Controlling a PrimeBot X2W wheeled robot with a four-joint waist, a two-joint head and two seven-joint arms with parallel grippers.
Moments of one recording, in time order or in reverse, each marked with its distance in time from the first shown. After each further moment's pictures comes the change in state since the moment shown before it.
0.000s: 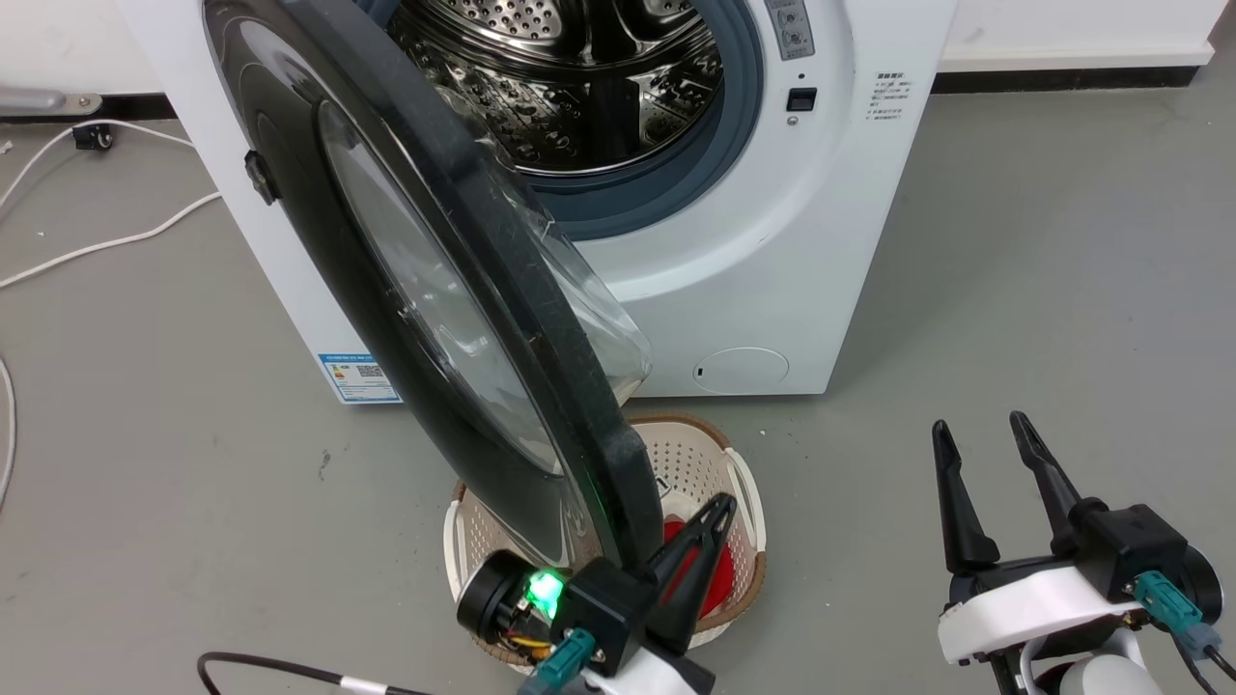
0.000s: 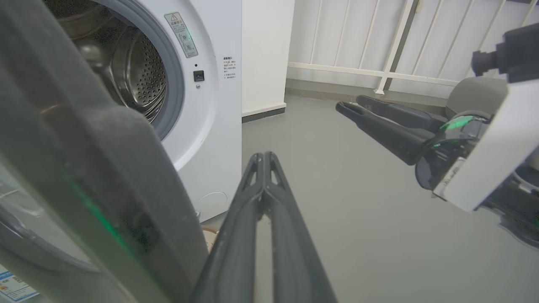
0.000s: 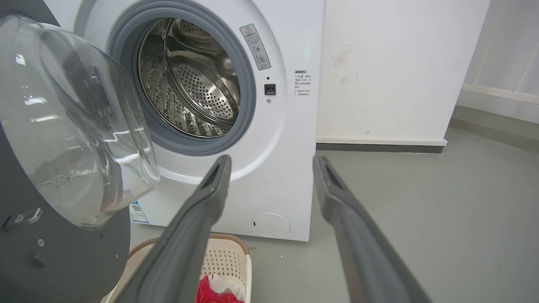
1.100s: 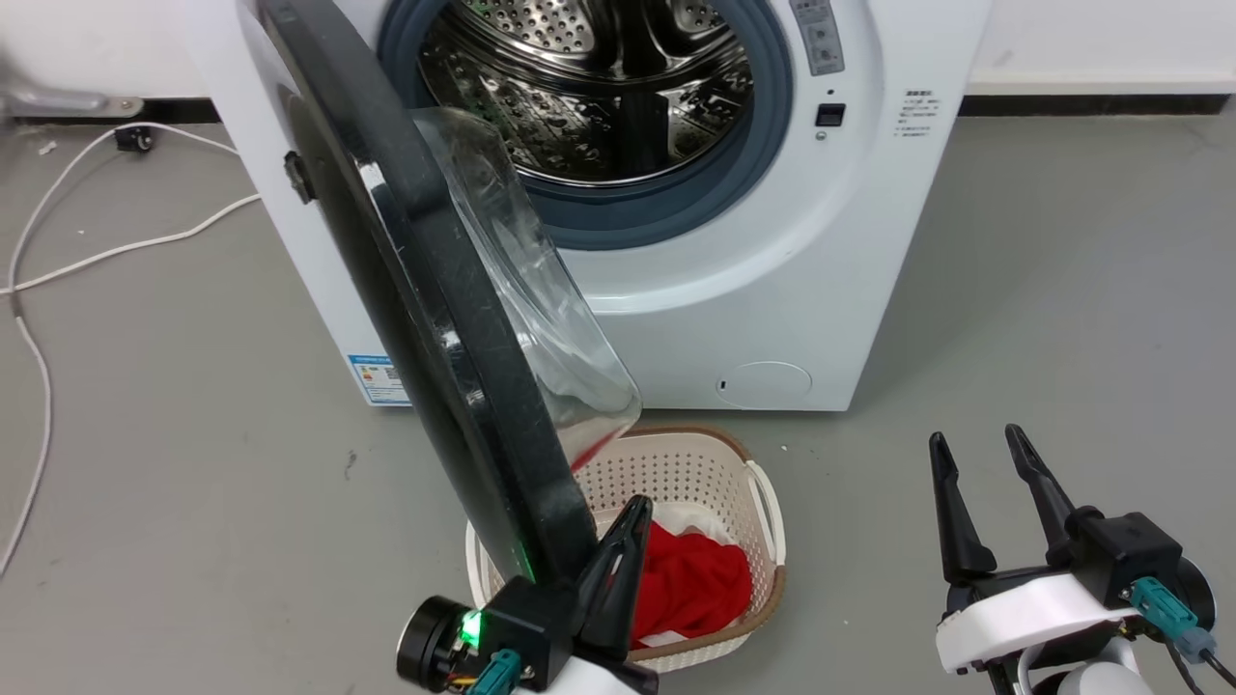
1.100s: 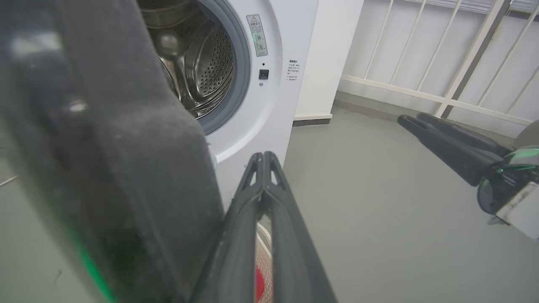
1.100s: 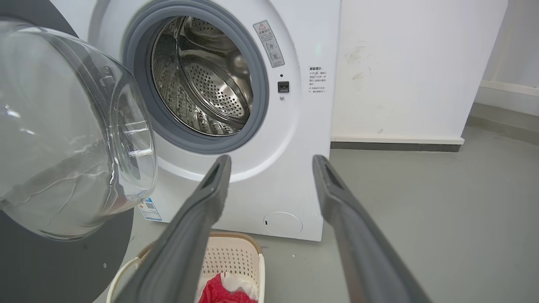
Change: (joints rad) left arm 0.028 0.047 0.021 0.015 -0.099 0.201 -0.081; right arm 0.004 0.000 0.003 0.030 0.018 0.000 -0.004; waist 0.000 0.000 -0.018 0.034
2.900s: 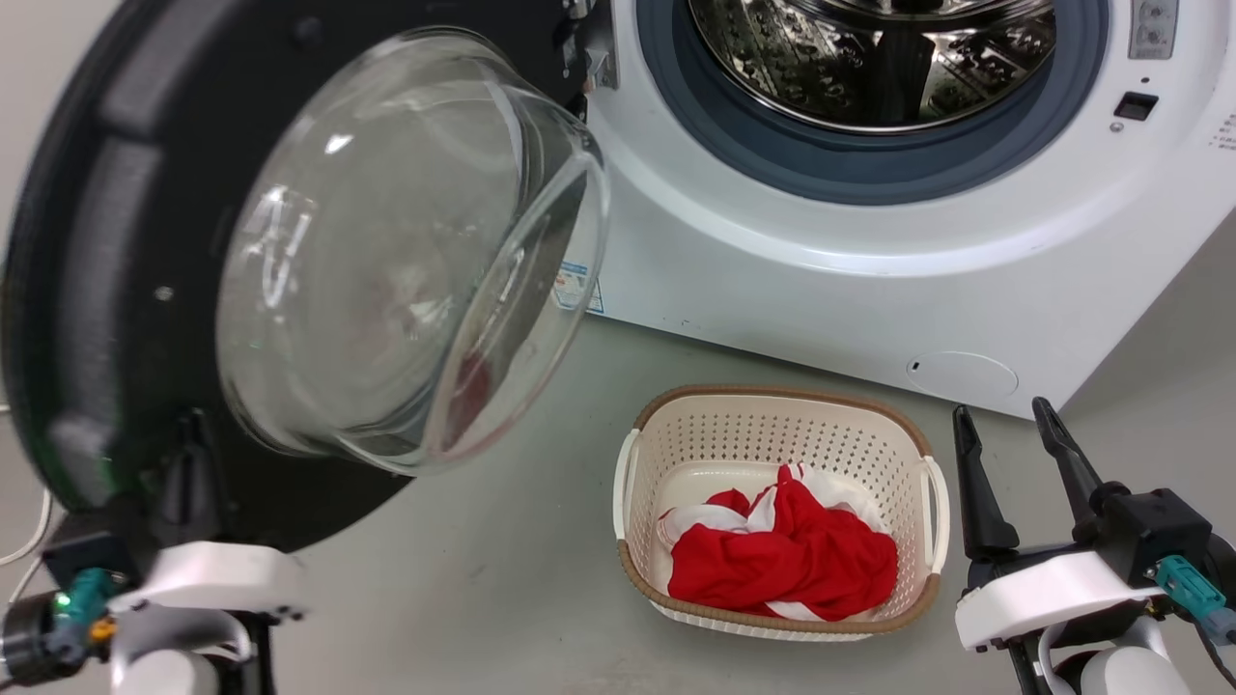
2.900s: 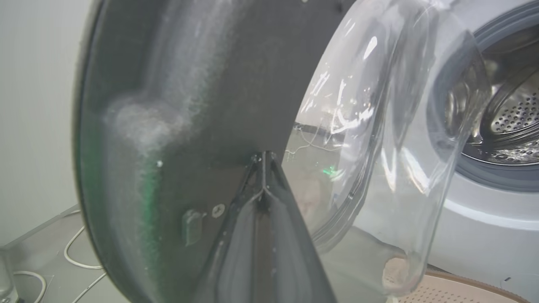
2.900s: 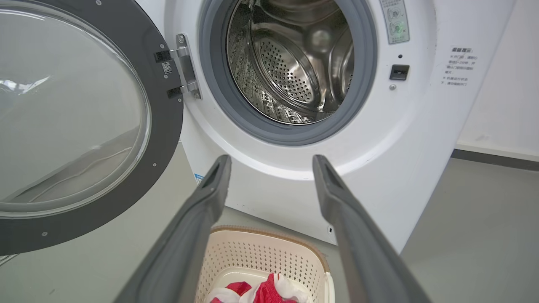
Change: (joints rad) left arm -0.021 0.215 0.456 0.059 -0.181 0.149 -0.077; right arm -0.004 0.001 -0.031 -0.084 -0.028 0.000 0.062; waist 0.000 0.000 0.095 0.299
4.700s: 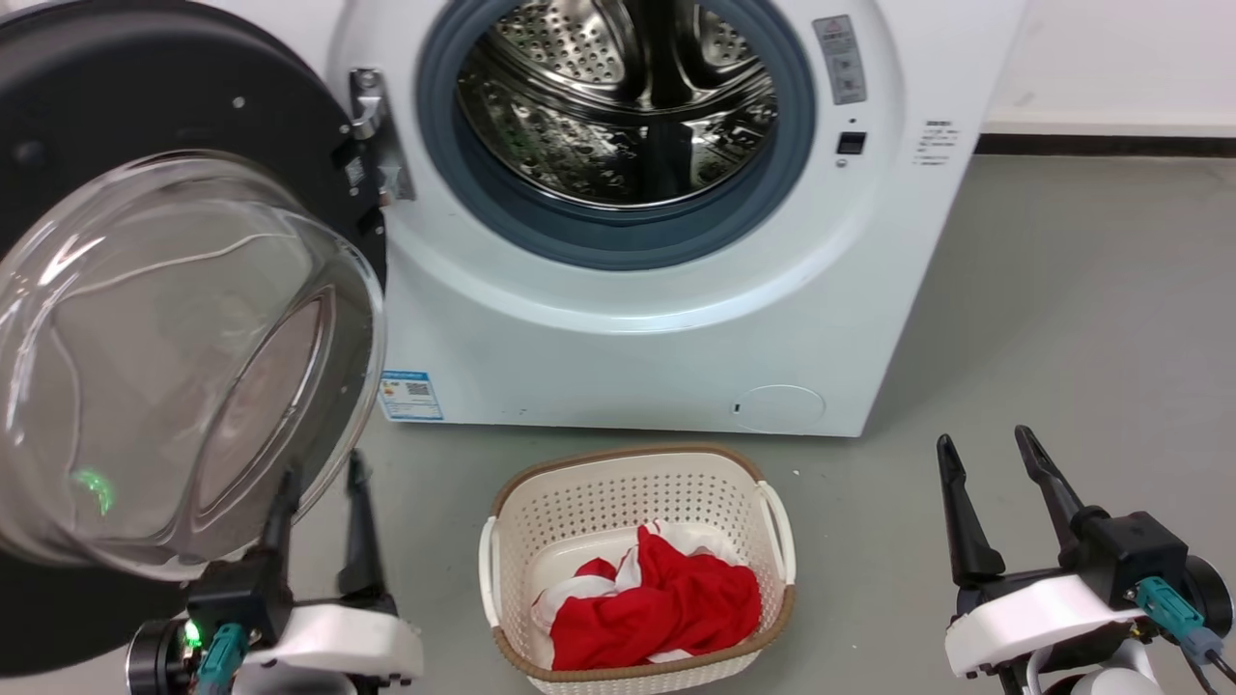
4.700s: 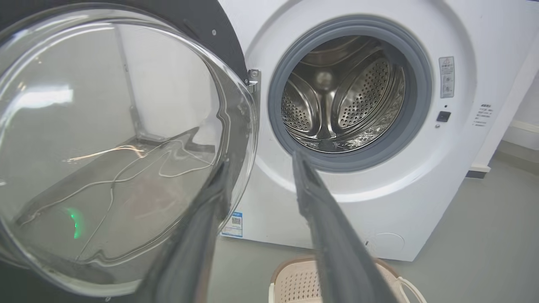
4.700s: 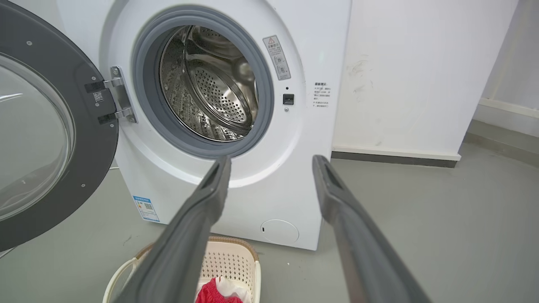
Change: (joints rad) left arm 0.075 -0.090 -0.076 0.001 0.099 -0.078 -0.045; right arm 0.030 0.000 0.018 0.026 -0.009 0.000 -0.010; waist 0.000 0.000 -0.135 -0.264
